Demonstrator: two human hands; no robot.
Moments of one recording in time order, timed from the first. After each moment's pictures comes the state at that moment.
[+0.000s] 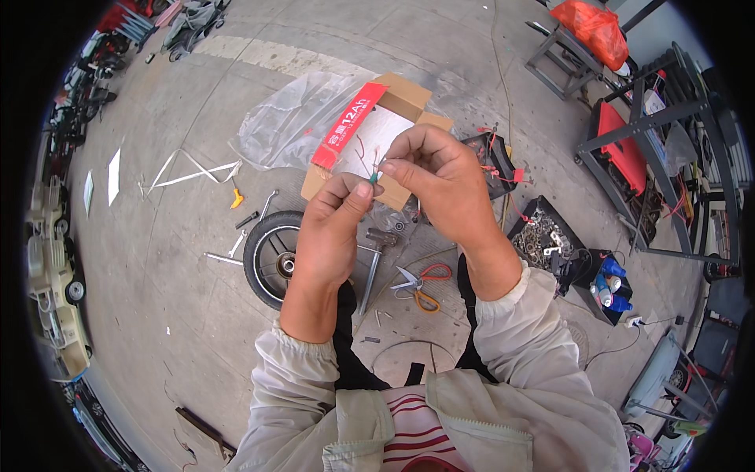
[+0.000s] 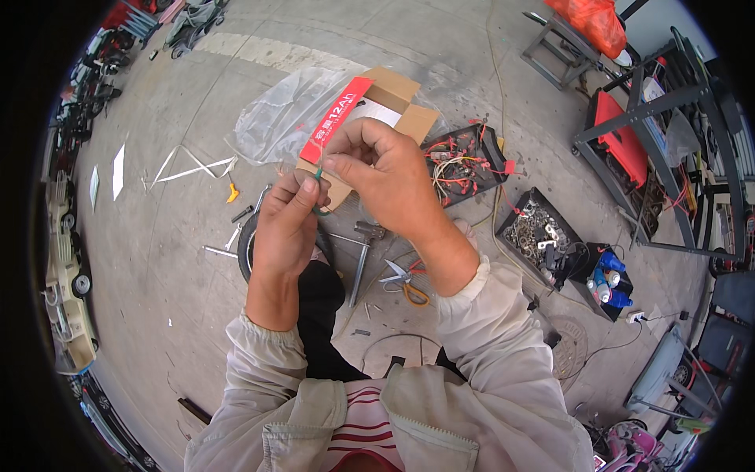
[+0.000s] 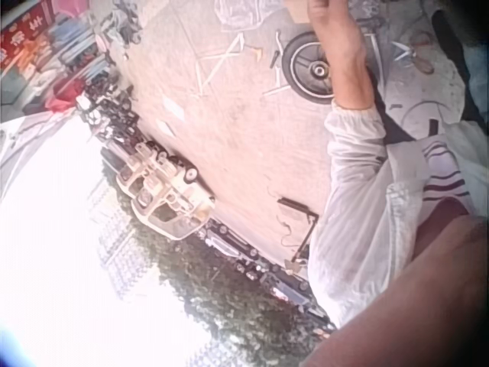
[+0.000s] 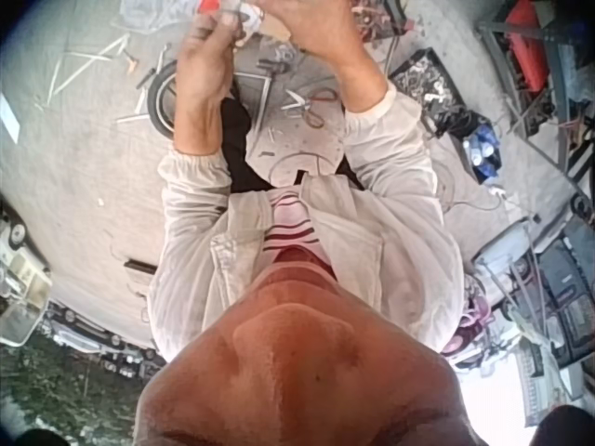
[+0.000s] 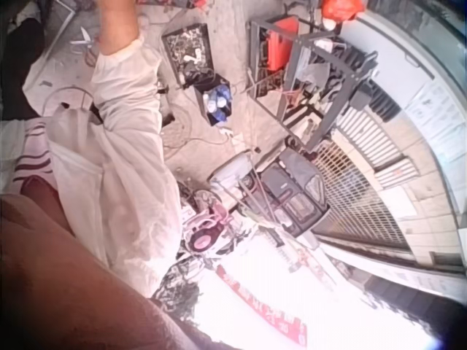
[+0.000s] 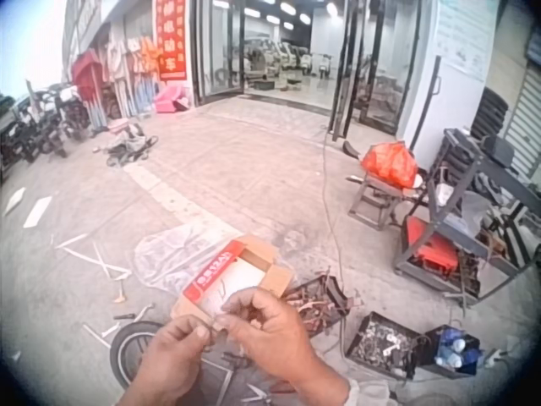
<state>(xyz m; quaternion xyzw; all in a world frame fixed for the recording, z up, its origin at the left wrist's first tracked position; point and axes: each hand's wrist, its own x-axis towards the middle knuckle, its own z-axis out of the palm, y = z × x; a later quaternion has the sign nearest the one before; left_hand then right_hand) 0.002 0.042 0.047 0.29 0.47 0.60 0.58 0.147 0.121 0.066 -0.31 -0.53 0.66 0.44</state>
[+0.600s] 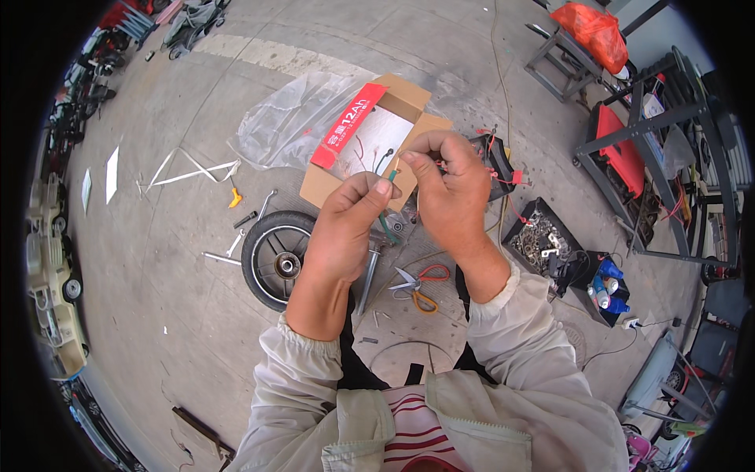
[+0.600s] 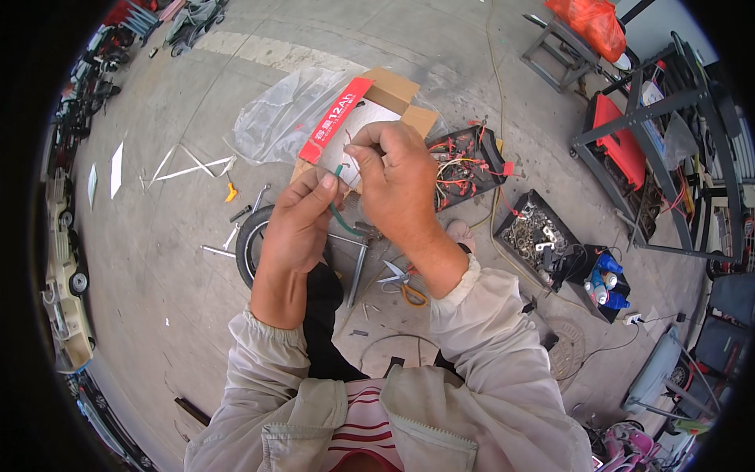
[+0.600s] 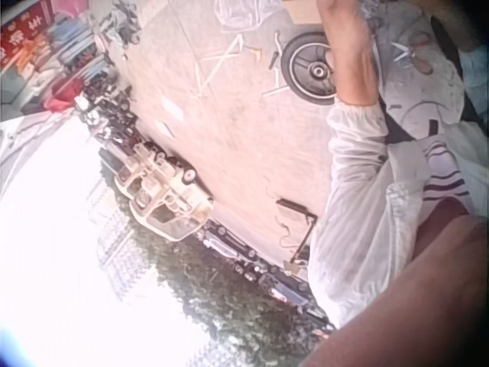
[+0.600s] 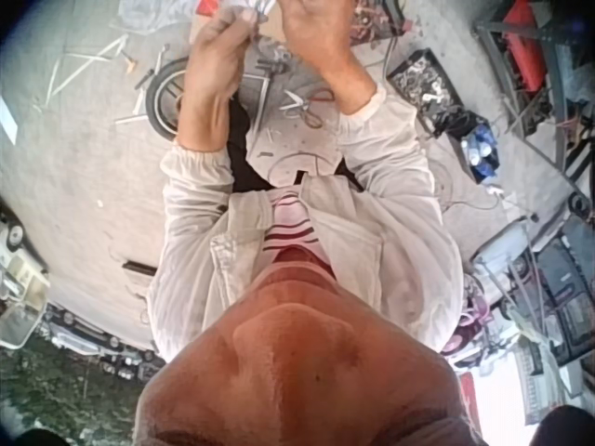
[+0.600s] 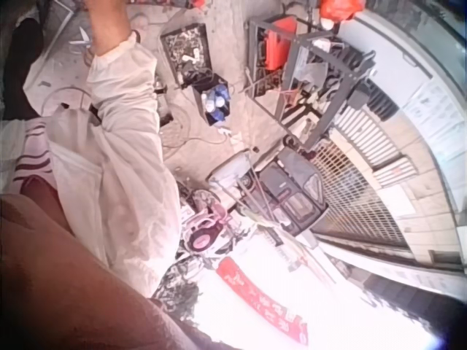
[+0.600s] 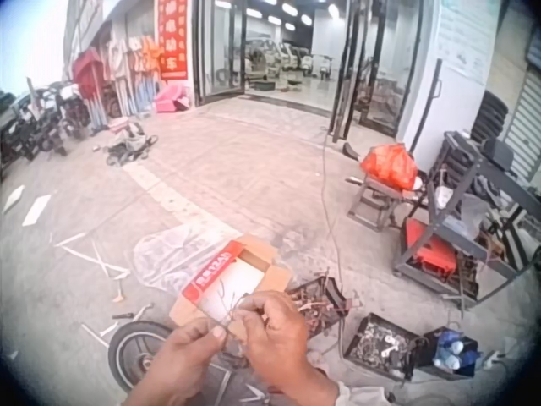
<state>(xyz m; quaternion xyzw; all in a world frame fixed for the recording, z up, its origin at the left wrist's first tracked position) 0.013 0.050 0.050 0.28 0.48 0.55 0.62 0.143 0.118 0.050 -0.41 -0.67 0.31 0.54</state>
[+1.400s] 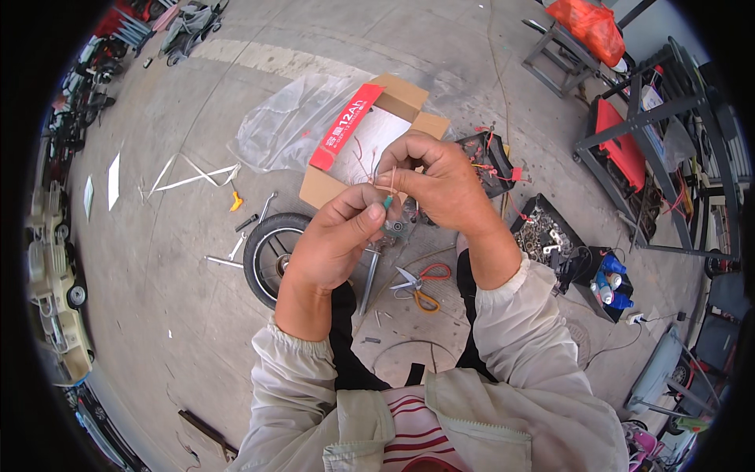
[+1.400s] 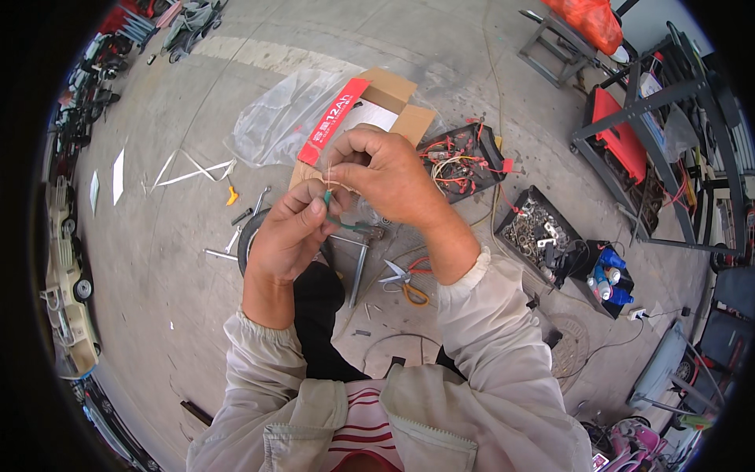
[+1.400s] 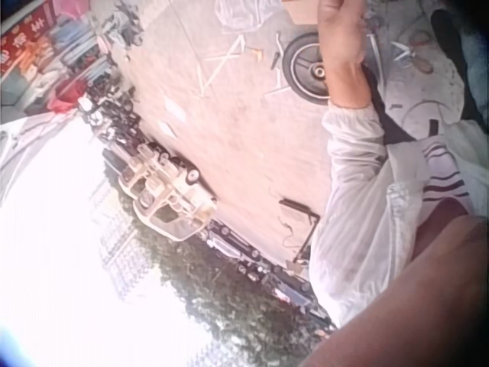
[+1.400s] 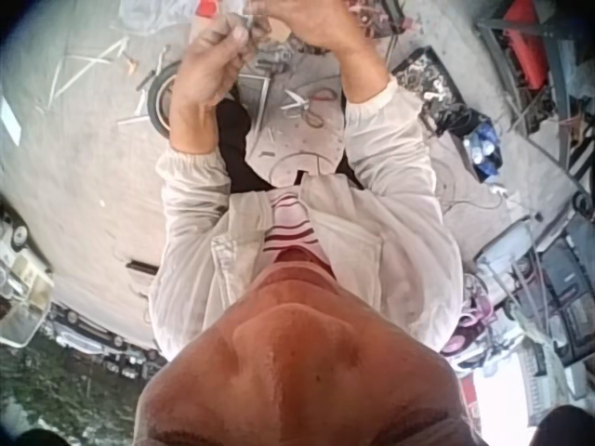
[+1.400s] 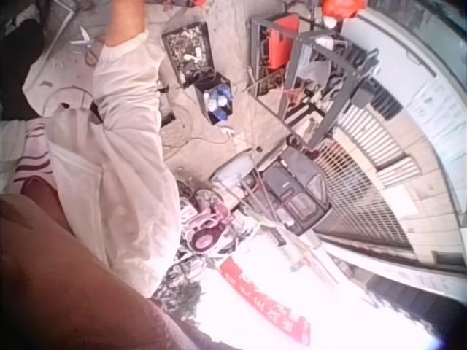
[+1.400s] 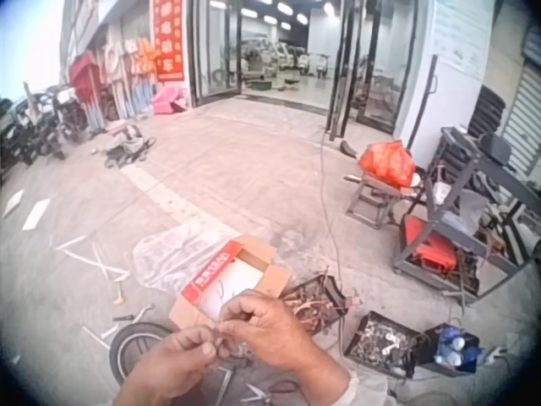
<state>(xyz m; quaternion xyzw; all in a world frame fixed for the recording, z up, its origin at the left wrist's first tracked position) -0.001 0.040 0.057 0.28 0.37 0.51 0.72 0.161 0.134 0.063 -0.31 -0.61 0.65 0.34</state>
